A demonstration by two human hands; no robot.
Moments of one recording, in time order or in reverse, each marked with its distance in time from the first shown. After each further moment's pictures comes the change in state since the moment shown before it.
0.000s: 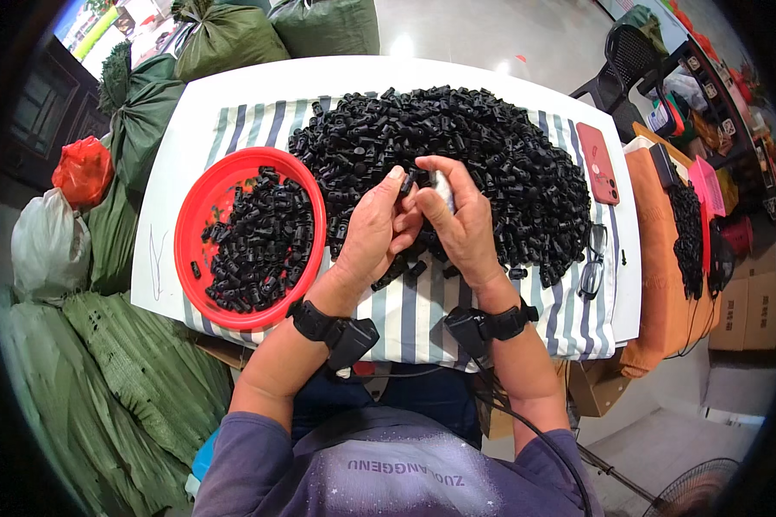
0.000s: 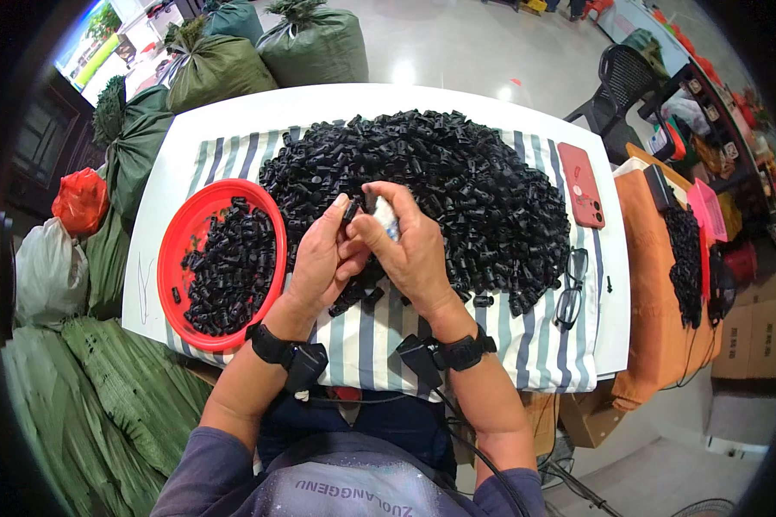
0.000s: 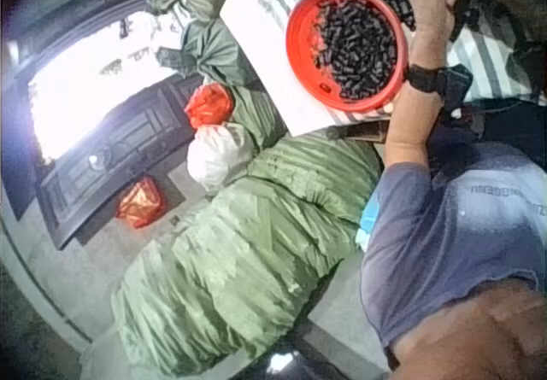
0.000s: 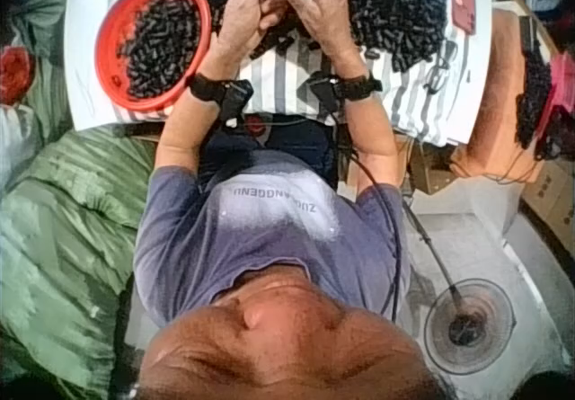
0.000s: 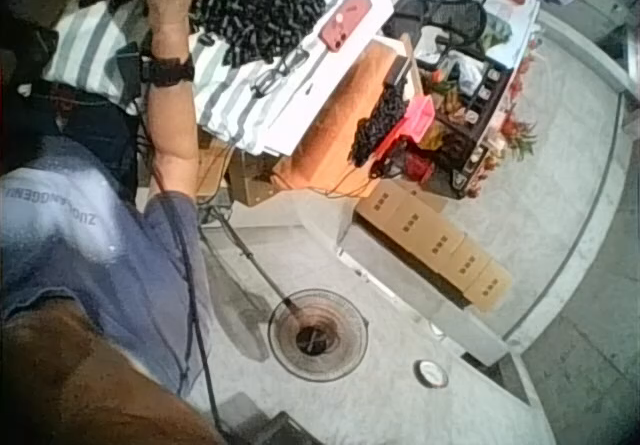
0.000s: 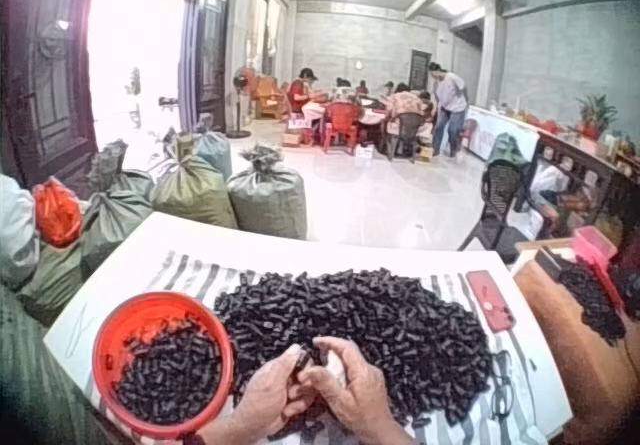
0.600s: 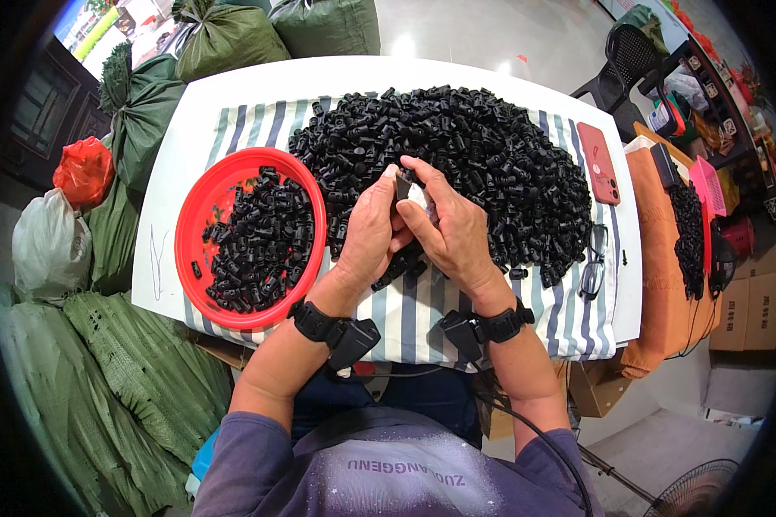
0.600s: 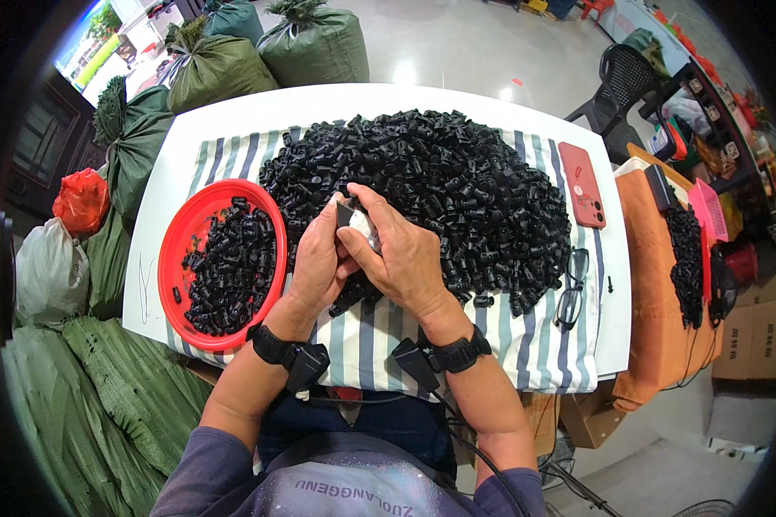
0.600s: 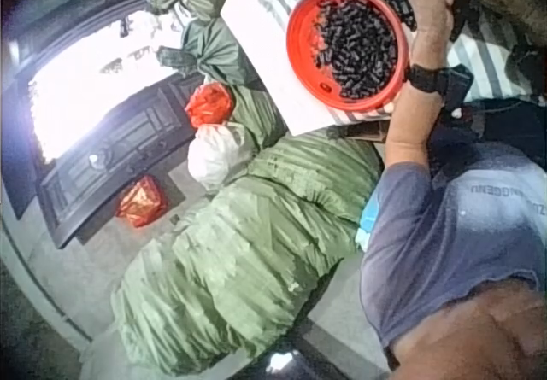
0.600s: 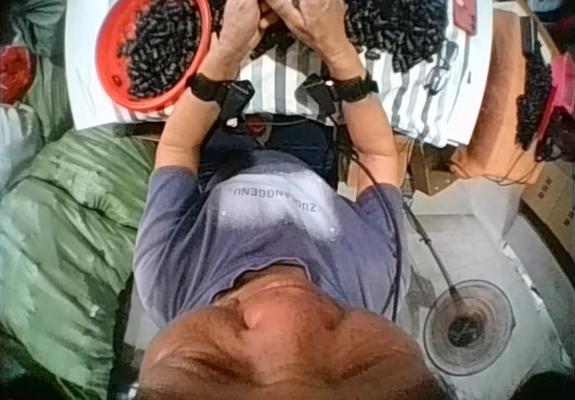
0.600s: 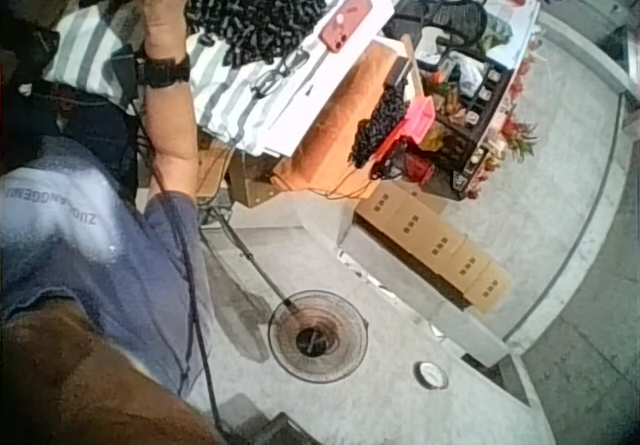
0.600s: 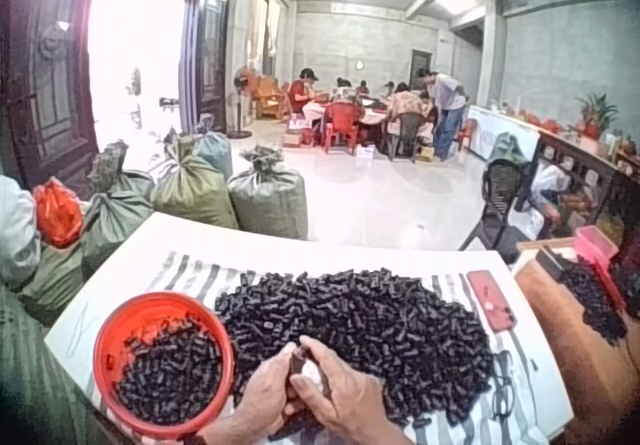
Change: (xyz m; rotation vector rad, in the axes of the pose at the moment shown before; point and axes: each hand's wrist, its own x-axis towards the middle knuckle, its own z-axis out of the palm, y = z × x) left_hand 0.001 -0.004 0.001 0.020 0.083 0.109; right_hand -0.002 -0.013 0.003 -0.452 -0.076 -0.145
